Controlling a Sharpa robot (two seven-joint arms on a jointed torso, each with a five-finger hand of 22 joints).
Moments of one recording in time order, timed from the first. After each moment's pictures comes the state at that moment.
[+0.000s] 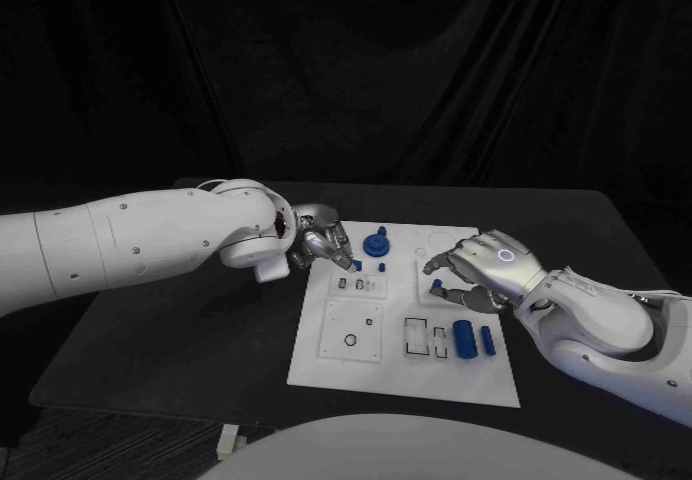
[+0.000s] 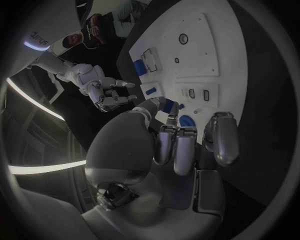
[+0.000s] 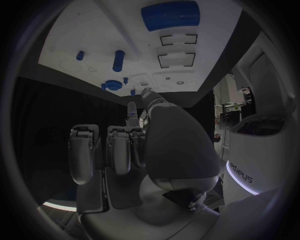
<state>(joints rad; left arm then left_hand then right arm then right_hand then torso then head) 1.34 -0.81 -0.21 1.54 -0.81 0.09 -0.33 1.26 -0.01 0.34 -0.02 0.48 0.98 0.07 0.30 0.39 1.47 -0.01 1.44 1.31 1.47 -0.06 1.52 1.31 0.05 1.41 0.06 1.27 1.31 1.14 -0.92 -0.21 1.77 -2.01 -0.45 -0.21 1.40 -0.16 0.20 0.26 0.24 0.97 0.04 0.08 0.31 1.46 -0.04 1.57 1.31 1.47 -0.11 1.56 1.31 0.01 1.47 0.01 1.55 1.31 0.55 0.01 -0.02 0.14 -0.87</state>
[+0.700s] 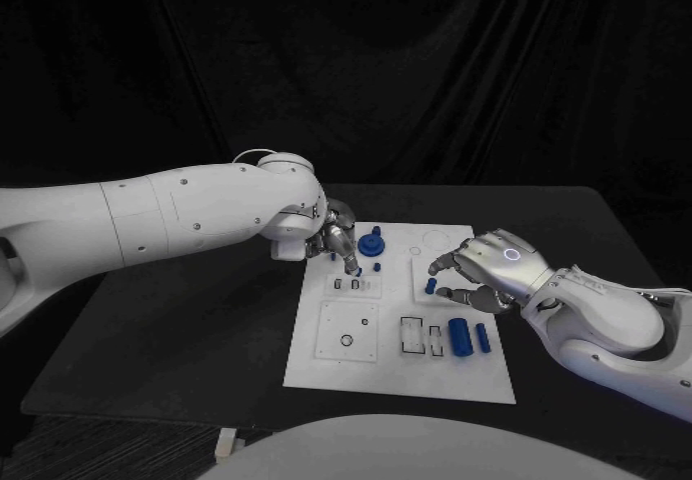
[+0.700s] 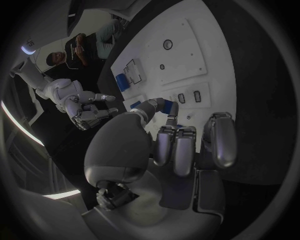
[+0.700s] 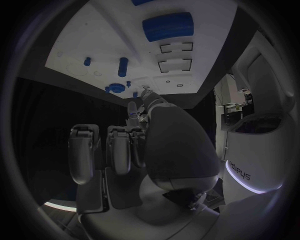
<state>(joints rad) 1.38 -0.58 -0.21 1.35 -0.88 0.34 -0.54 1.18 0.00 0.39 -0.05 0.49 0.97 0.07 0.30 0.46 1.47 -0.02 1.46 1.31 1.47 -0.07 1.54 1.31 0.05 1.43 0.04 1.28 1.31 1.15 -0.98 -0.21 1.80 -2.01 -0.43 -0.21 1.40 -0.16 0.20 0.27 0.24 0.98 0.04 0.09 0.31 1.46 -0.04 1.57 1.31 1.47 -0.11 1.56 1.31 0.01 1.47 0.01 1.54 1.31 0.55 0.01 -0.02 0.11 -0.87</state>
